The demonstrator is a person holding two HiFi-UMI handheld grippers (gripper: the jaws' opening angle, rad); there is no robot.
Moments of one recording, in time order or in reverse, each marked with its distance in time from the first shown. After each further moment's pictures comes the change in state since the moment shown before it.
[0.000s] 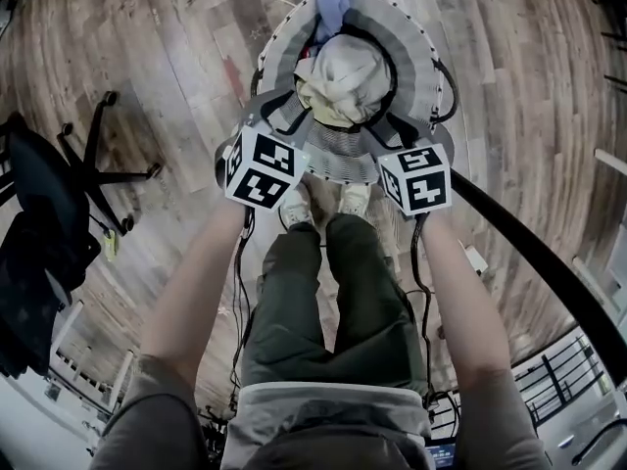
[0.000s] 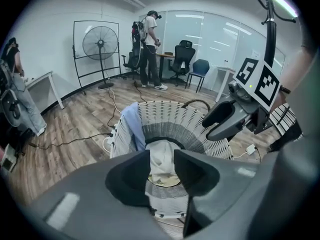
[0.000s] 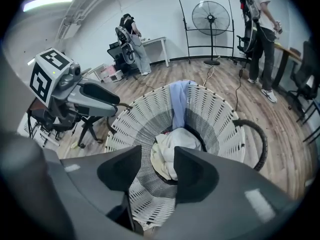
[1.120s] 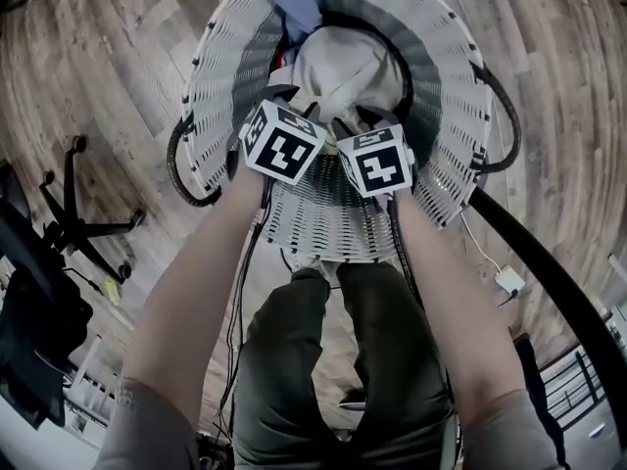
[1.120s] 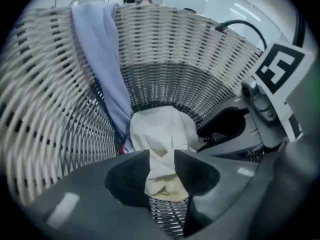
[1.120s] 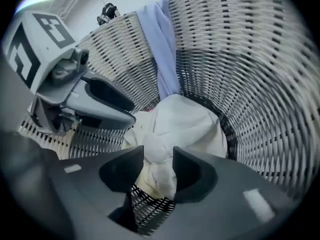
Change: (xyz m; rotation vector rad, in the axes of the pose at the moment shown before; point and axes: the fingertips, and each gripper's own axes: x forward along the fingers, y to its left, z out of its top) left arm 0.244 0.012 -0.102 0.011 0.243 -0.080; right arm 0.227 -0.057 -0.083 0.118 0.090 -0.018
